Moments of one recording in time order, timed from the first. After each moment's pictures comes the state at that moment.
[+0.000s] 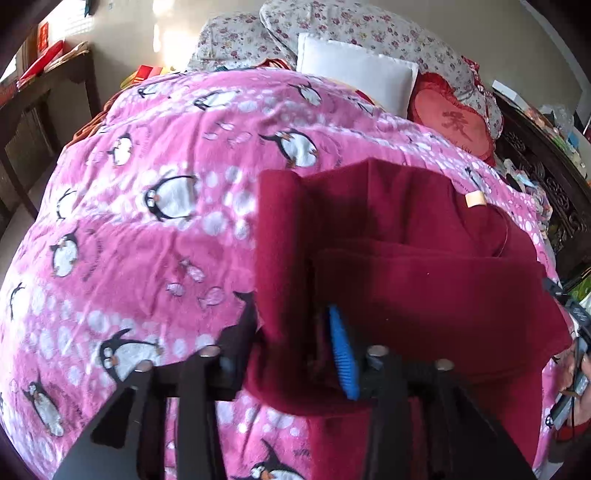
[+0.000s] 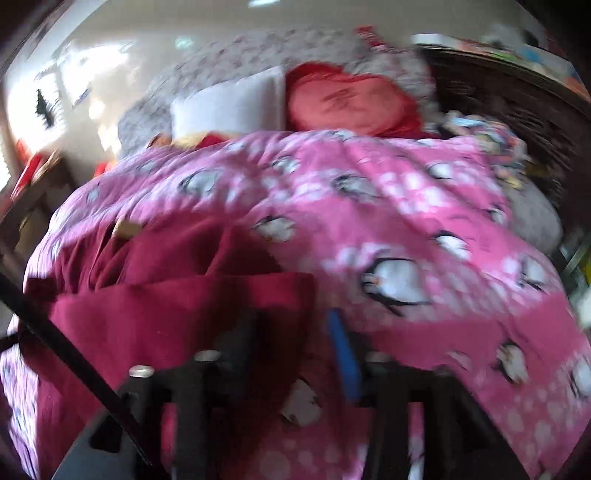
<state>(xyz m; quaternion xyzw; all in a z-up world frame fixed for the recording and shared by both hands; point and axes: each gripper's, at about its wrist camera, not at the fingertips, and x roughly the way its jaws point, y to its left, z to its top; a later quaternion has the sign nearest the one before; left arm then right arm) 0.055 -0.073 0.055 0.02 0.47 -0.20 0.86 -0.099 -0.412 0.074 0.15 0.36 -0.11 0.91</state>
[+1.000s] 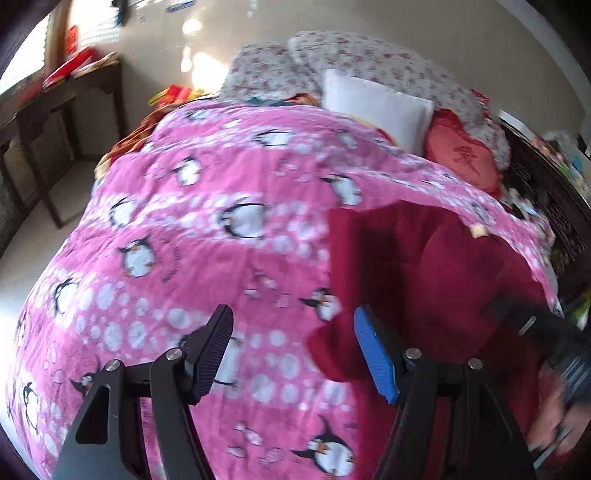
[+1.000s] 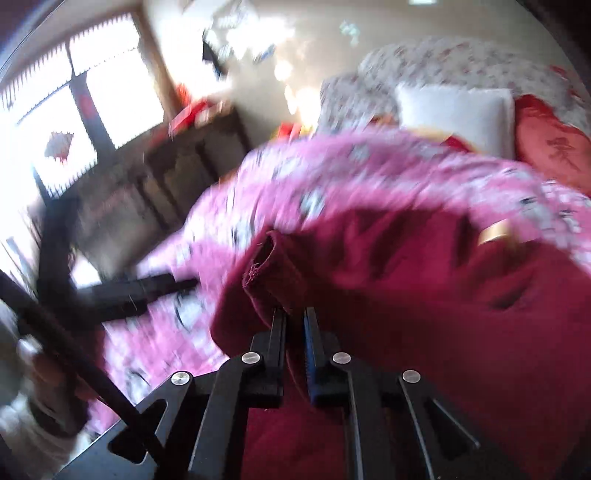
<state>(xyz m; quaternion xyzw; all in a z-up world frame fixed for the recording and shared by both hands) 0.032 -0.025 0.085 0.00 0.43 -0.18 0.89 -0.057 -0.203 0.109 0.11 0.33 0.22 0.91</state>
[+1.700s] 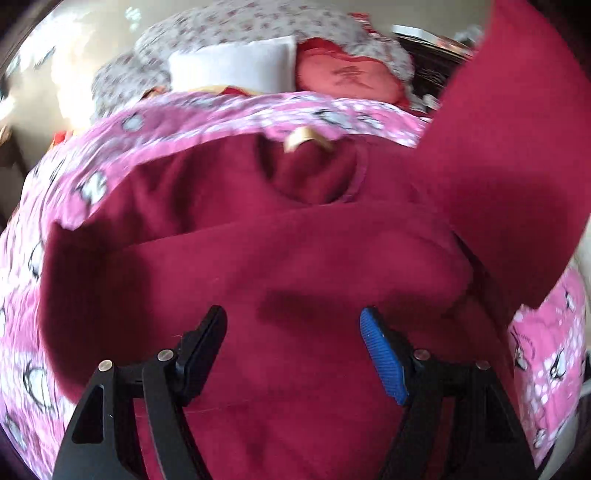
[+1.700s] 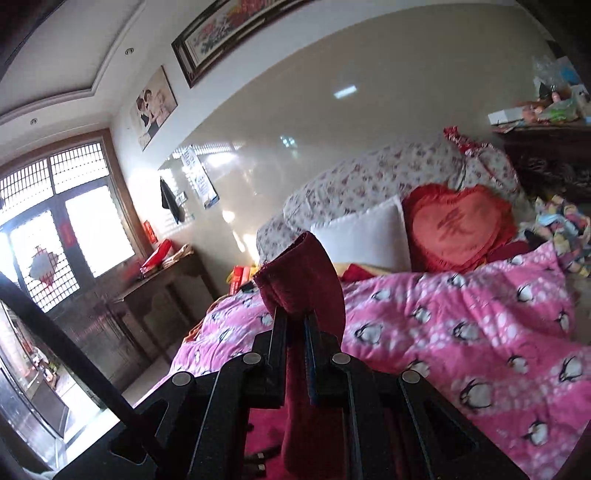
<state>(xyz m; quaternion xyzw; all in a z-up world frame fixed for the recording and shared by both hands) -0.022 -0.222 0.046 0.14 0.42 -0.32 0.83 -0.167 -0.394 0.240 0.20 0.14 0.11 0.96</state>
